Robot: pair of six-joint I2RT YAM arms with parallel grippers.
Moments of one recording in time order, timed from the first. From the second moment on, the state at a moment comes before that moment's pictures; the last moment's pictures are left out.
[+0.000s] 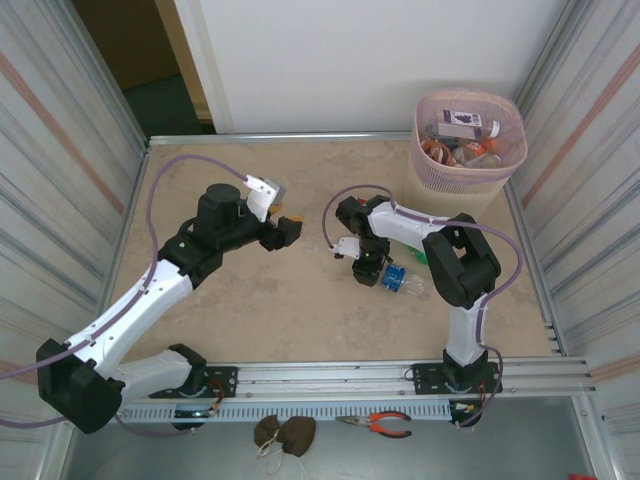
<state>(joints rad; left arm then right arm) -0.56 1.11 0.97 -0.28 0.27 -0.03 0.63 1.94 1.33 -1.05 0.06 -0.54</state>
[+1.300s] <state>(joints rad) -0.56 1.15 0.96 -0.24 0.29 -0.04 0.40 1.34 1.36 -0.88 -0.34 -0.39</state>
